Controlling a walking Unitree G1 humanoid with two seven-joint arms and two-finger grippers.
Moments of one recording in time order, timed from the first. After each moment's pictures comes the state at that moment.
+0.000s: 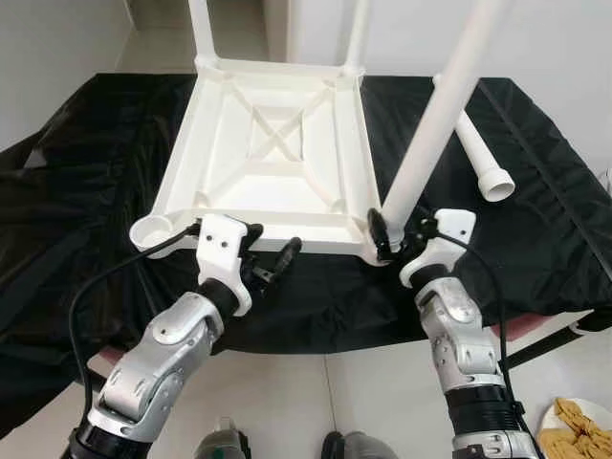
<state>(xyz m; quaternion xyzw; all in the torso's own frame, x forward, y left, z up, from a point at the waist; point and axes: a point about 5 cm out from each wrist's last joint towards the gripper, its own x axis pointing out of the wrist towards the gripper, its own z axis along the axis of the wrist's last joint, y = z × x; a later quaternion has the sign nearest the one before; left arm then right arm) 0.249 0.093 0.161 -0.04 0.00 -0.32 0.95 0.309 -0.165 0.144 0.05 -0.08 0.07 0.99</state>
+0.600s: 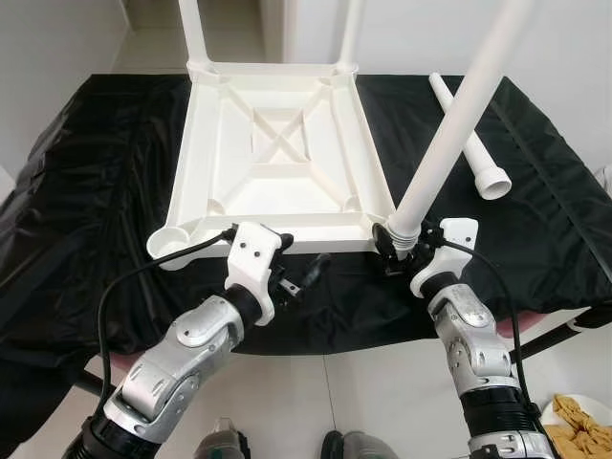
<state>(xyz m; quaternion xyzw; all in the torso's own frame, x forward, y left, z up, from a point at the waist) 0.247 0.072 0.166 -0.02 -0.01 -0.37 0.93 0.304 -0.167 0.130 0.04 -0.04 0.14 0.99</state>
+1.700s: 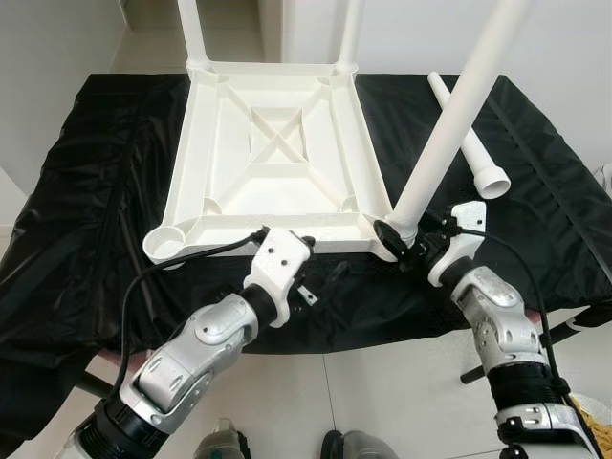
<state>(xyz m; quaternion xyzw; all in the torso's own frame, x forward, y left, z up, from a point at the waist) 0.249 0.058 0.155 0.04 -0.01 -0.40 0.92 0.322 -0.190 0.149 -0.01 -0.04 0.26 0.97</state>
